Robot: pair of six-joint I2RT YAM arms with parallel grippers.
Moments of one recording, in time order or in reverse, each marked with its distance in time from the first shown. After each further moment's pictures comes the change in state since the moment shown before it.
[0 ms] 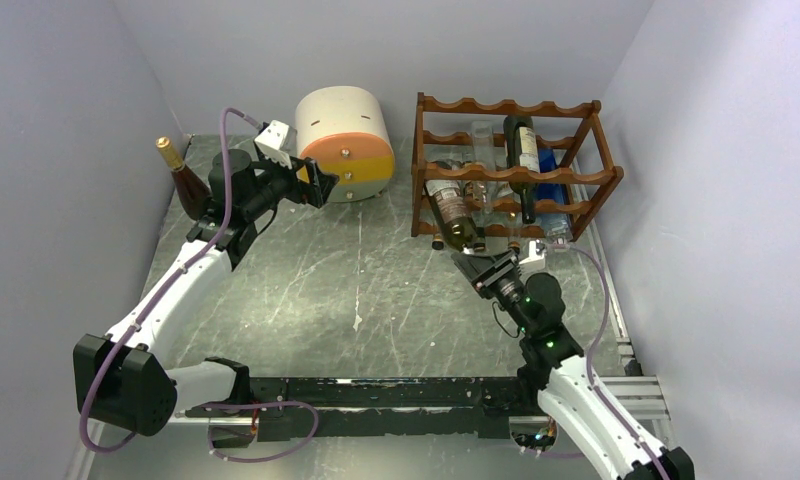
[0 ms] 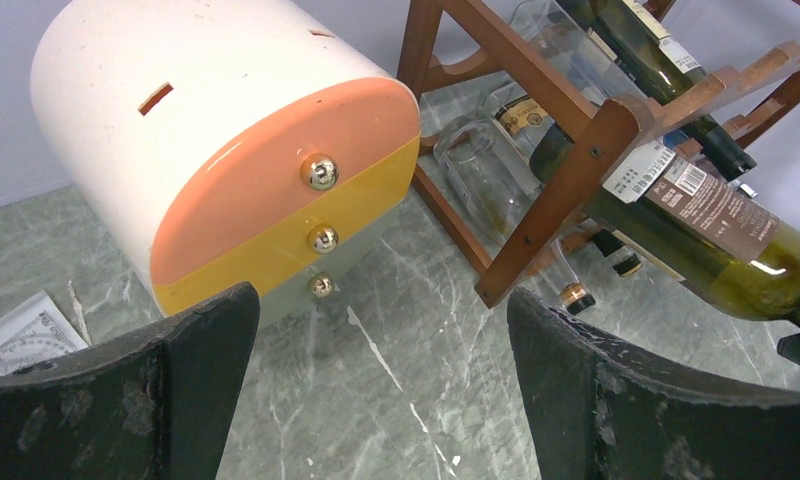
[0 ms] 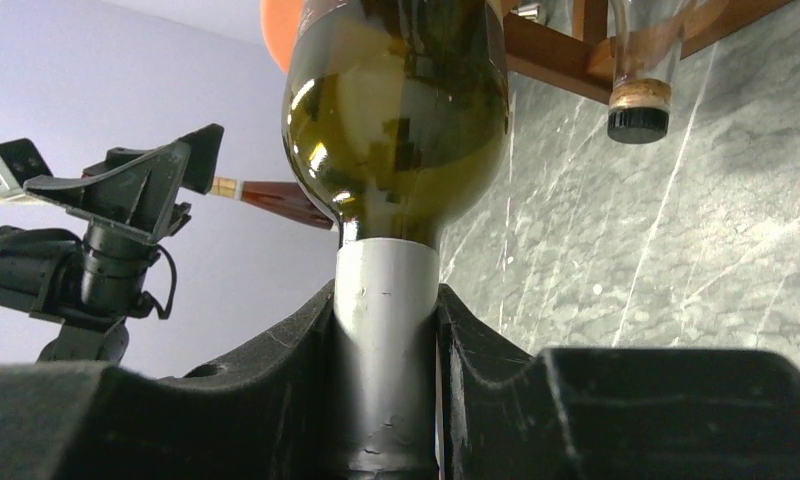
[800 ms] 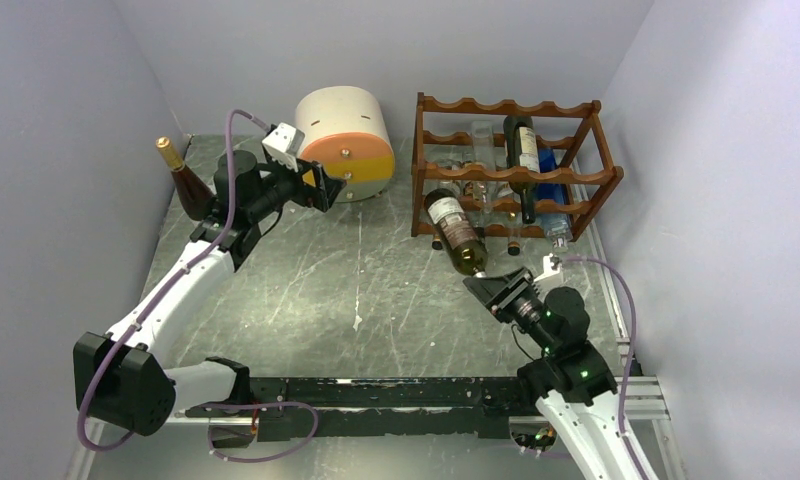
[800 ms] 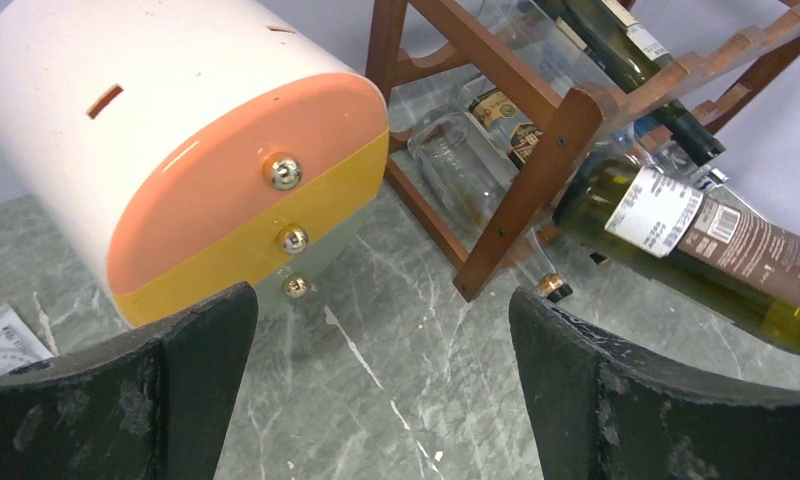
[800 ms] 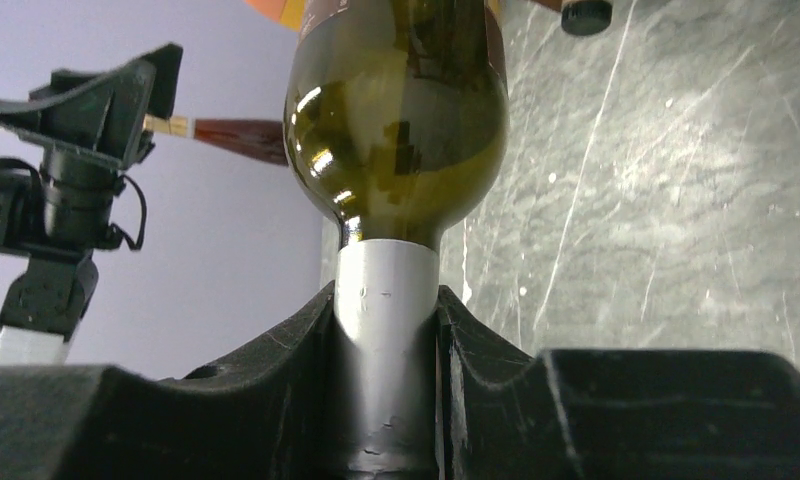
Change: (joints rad) left arm -0.035 0.003 0.000 0.000 0.016 0.000; right arm 0.001 -0.352 0.187 -0.688 -0.018 -0.070
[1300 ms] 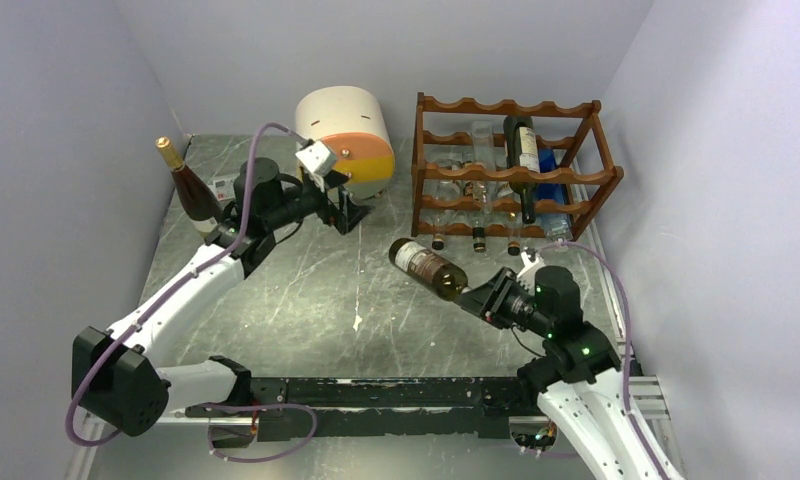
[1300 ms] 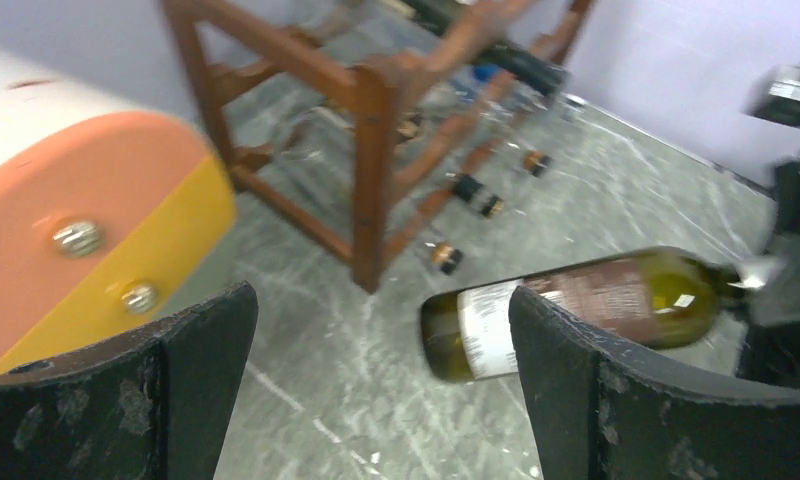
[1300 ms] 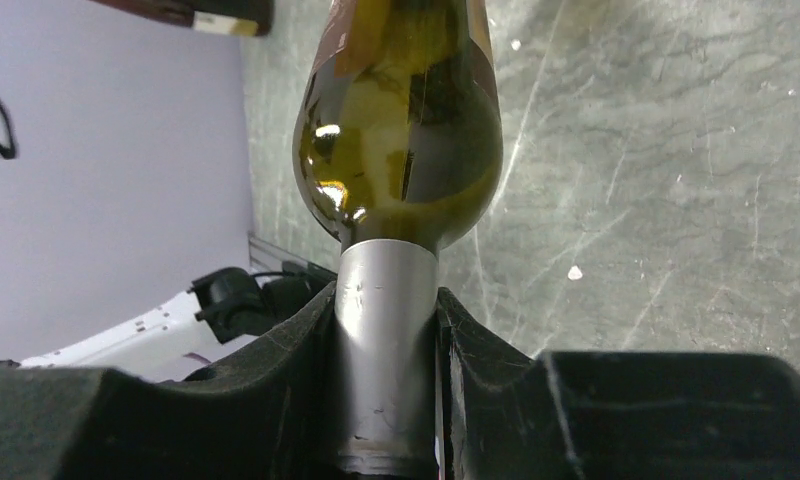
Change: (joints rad) left arm -0.124 0.000 -0.001 0.007 0.138 0.071; right arm 0.001 0.180 0.175 -0.259 -0.191 -0.154
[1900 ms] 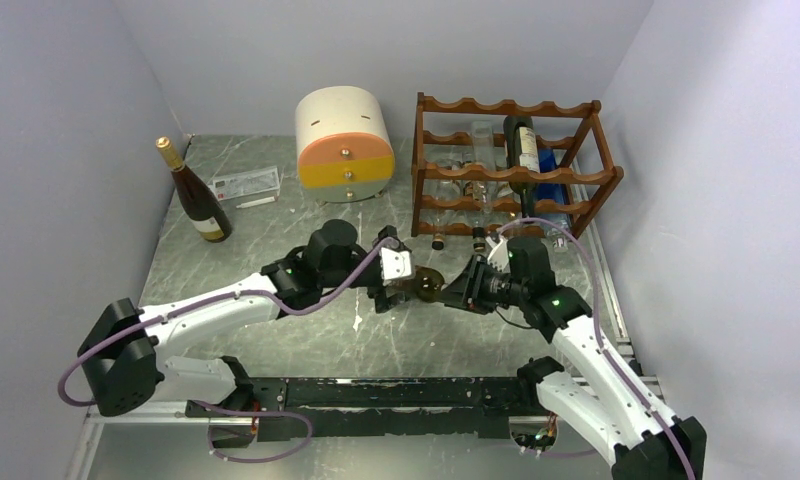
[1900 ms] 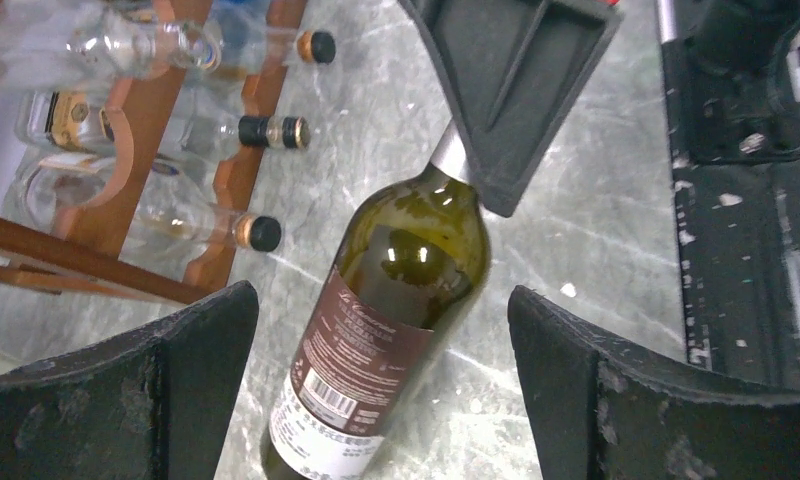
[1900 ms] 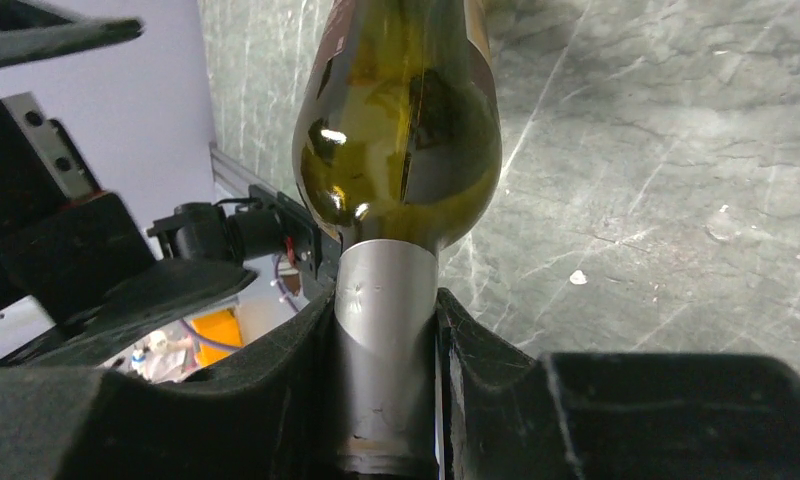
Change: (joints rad) left arm -0.469 0.042 -0.153 -0.007 -0.041 0.451; right arm 0.003 0.398 0.049 0.136 -0.190 -0.170
